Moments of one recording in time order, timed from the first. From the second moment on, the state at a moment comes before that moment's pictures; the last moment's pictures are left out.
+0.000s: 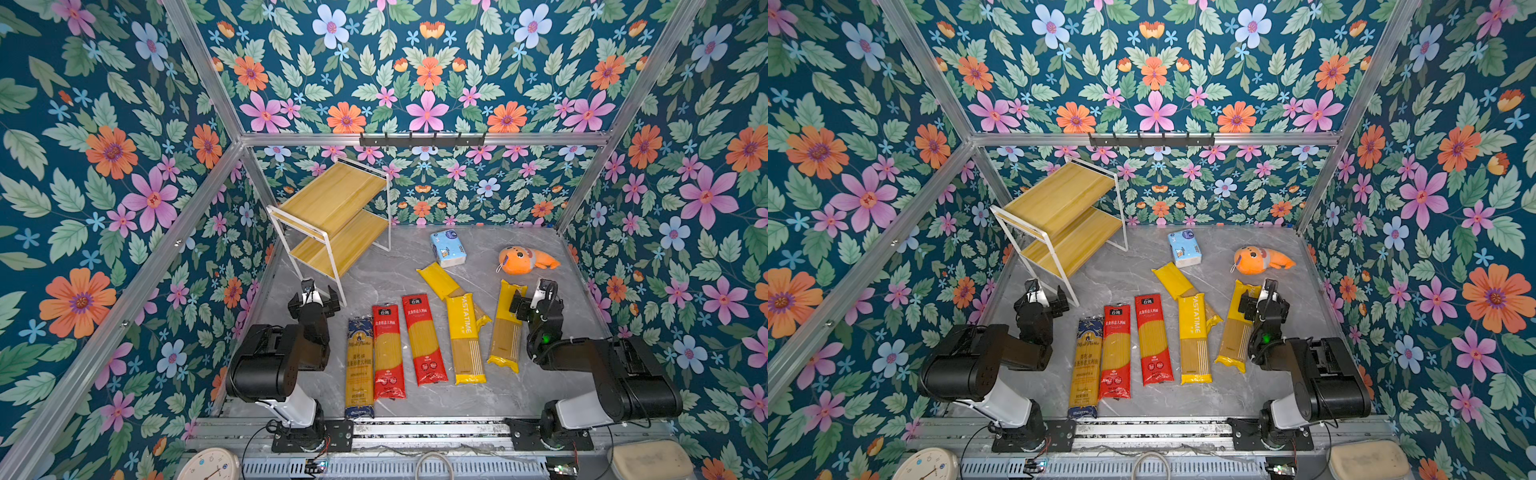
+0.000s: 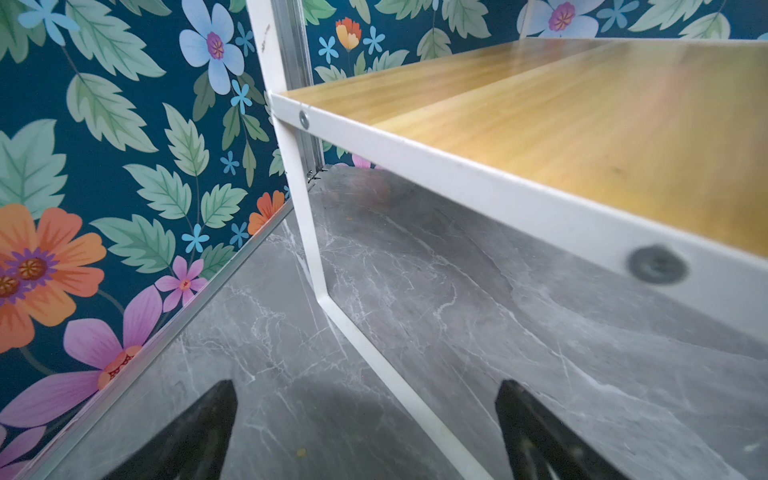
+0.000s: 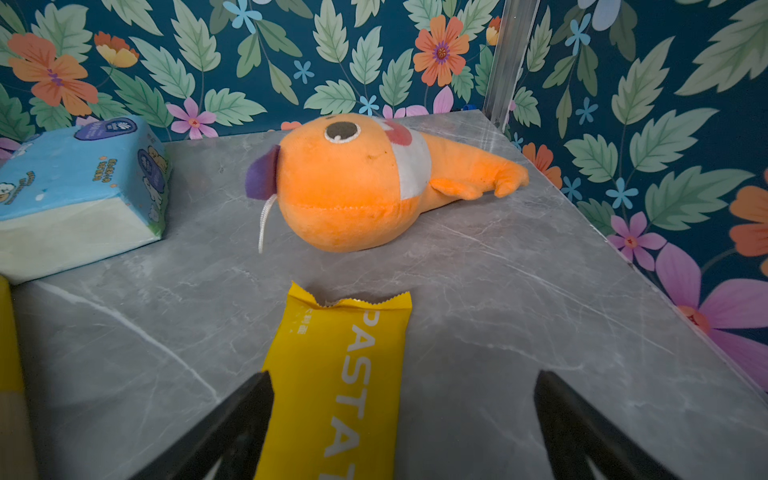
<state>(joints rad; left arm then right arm) -0.07 1.60 0.27 1.15 -0.35 -0.02 0.04 1.47 0.28 0.87 0.27 0.09</state>
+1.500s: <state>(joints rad) -0.42 0.84 0.60 -0.35 -0.43 -0.63 0.46 1.22 0.81 -0.39 -0.07 0.65</state>
